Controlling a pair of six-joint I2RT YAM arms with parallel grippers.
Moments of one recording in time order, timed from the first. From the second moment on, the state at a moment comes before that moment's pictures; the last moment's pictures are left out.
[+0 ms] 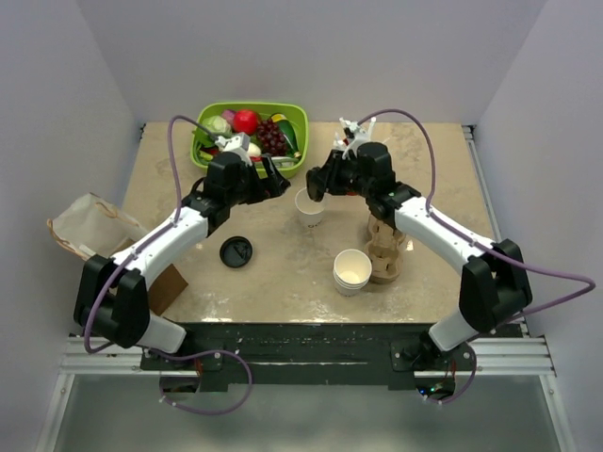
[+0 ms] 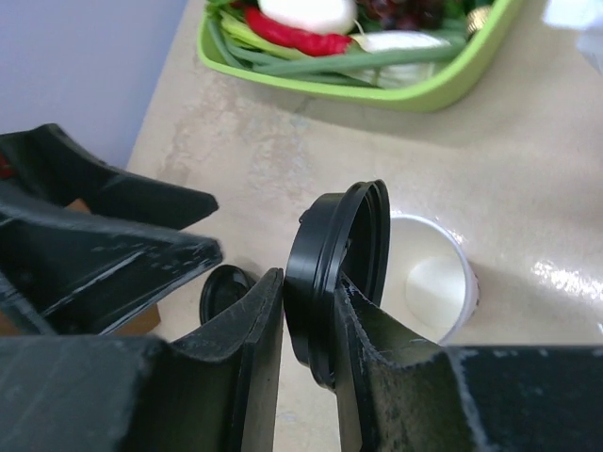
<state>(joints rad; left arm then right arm) -0.42 1.44 1.04 -0.07 0.07 -0.62 0.52 1.53 1.18 0.02 -0.20 0.56</state>
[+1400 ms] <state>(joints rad) -0.40 1.69 1.18 -0.23 0.00 -0.52 0.49 1.30 1.07 0.02 0.04 0.40</state>
